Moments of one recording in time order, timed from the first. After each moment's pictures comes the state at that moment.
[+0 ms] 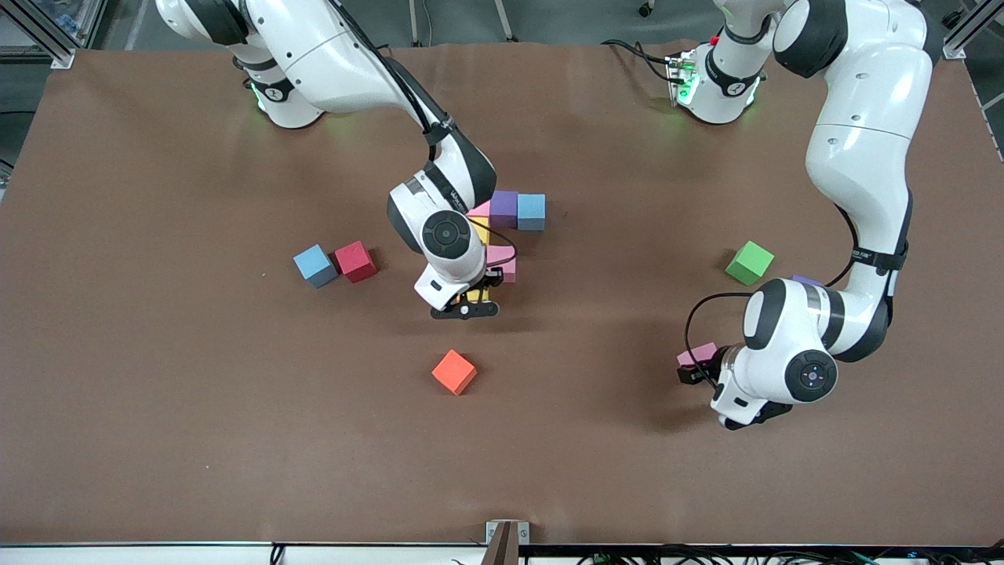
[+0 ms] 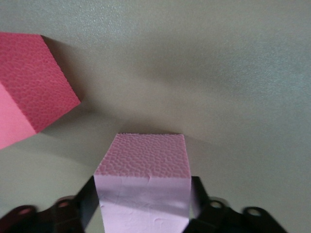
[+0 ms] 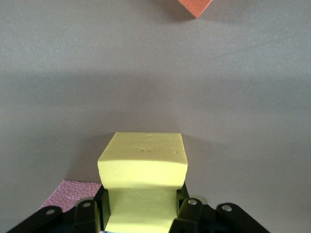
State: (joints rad) left arm -0.01 0.88 -0.24 -1.31 0.11 1.96 -0.53; right arm 0.73 0.73 -0.03 -1.54 0.15 2.19 0.56
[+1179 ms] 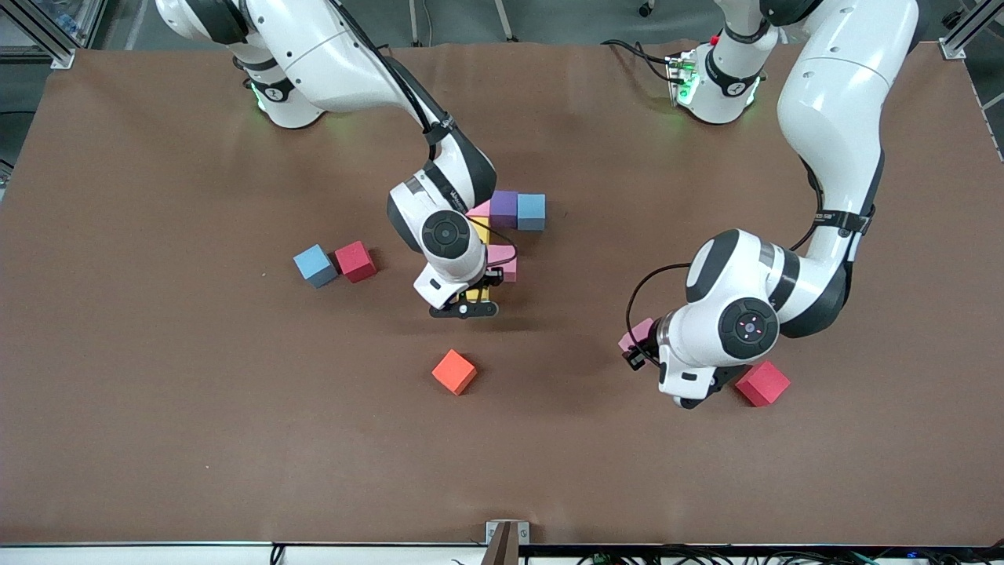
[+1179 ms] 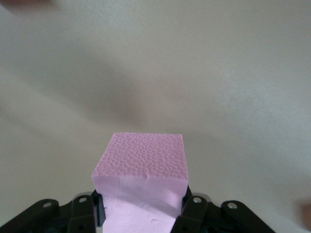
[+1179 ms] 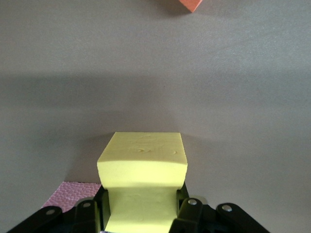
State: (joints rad) left arm -0.10 0.76 -0.39 -1.29 0.11 1.88 -1.07; right arm 0.73 0.73 -0.04 -1.55 0.16 2.19 0.59
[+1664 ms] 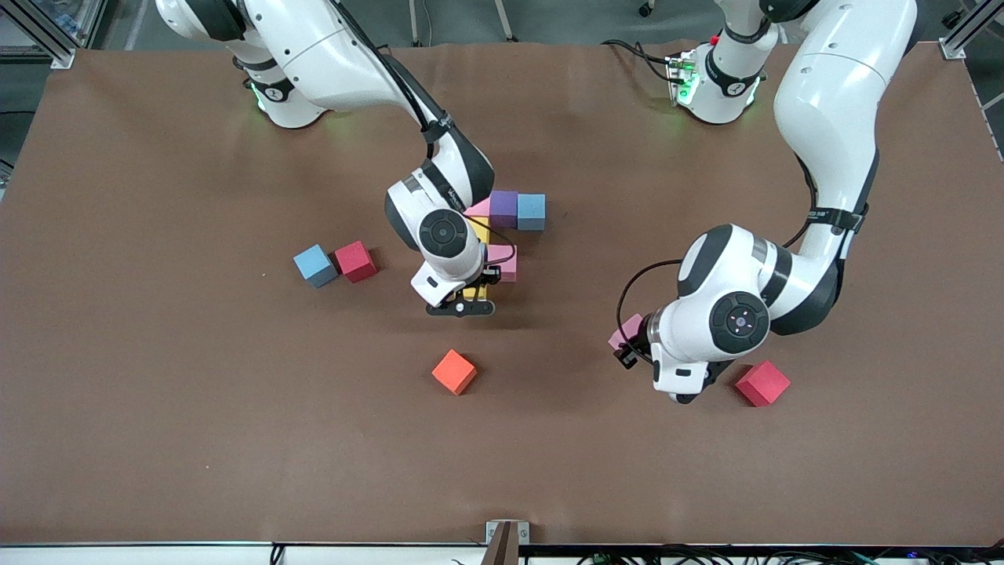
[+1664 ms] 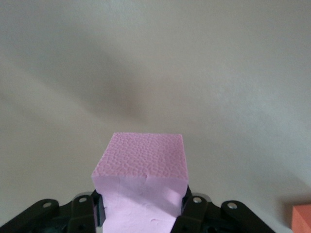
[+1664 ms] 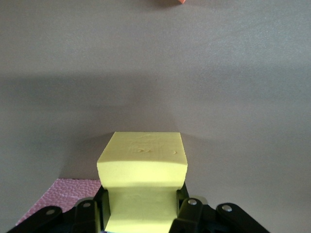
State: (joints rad) left arm -0.10 0.76 -0.43 -1.28 0.11 1.88 -1.18; right arm 0.73 0.71 -0.04 -1.57 0.16 2.19 0.60
